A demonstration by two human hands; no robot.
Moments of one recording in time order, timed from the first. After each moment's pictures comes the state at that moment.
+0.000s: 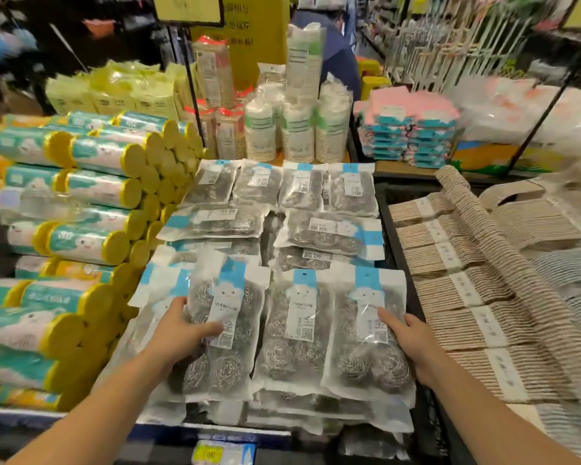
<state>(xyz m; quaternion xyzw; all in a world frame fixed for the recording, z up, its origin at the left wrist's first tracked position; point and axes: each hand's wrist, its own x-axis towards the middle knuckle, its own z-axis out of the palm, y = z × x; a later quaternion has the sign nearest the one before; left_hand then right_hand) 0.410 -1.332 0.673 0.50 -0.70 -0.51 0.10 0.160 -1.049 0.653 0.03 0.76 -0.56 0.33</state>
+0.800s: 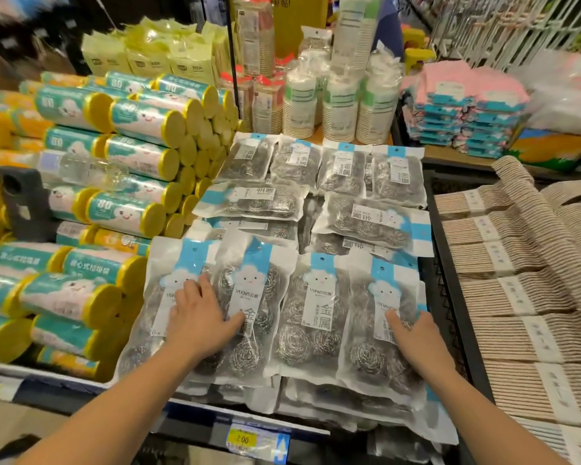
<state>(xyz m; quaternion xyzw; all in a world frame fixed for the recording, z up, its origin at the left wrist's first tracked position) 0.427 -1.356 0.656 0.48 -0.86 -0.16 -0.04 0.182 -1.102 0.617 -0.08 0.93 -0.27 0.24</state>
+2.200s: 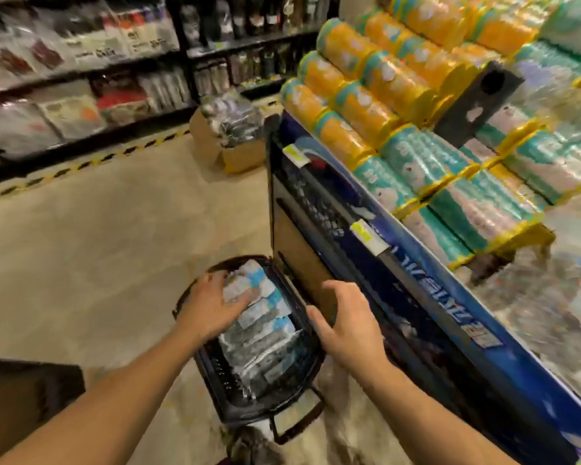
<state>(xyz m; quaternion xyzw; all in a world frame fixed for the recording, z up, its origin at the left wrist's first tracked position) 0.981 -1.370 0.556 0.75 -0.58 -0.31 0.08 0.732 -1.345 0.594 -0.68 0.66 -0.13 0.29</state>
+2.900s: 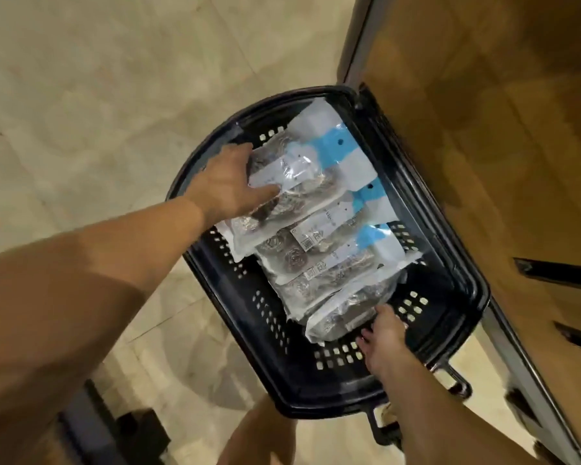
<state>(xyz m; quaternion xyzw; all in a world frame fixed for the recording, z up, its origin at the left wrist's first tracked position) 1.127 -1.529 0.156 0.69 -0.63 -0.36 -0.06 0.868 -1.348 0.091 0.16 0.81 -0.18 0.53</state>
